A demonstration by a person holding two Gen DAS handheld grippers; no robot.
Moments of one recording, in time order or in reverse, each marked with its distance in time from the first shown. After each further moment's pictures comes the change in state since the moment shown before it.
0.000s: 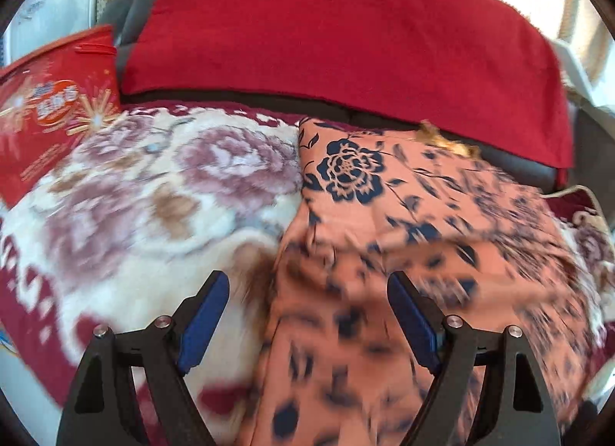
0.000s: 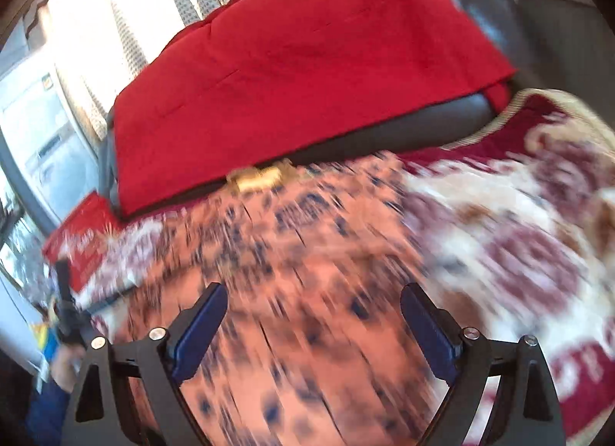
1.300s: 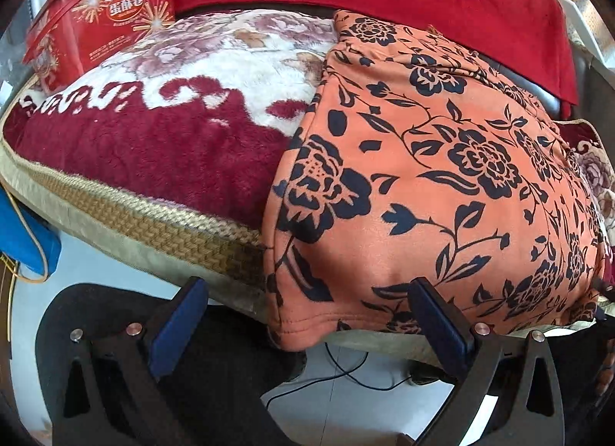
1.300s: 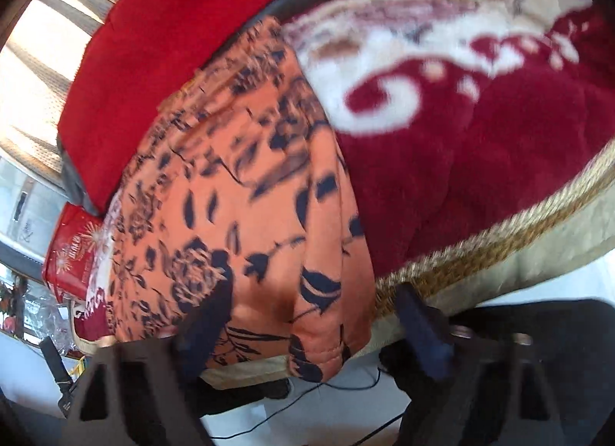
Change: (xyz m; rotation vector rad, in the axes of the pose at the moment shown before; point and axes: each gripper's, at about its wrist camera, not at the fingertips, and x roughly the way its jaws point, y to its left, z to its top) left arm -0.068 0.018 -0.135 -0.033 0.227 0.092; right arm 0.022 -0.049 -0.124 0.392 0.278 -0.016
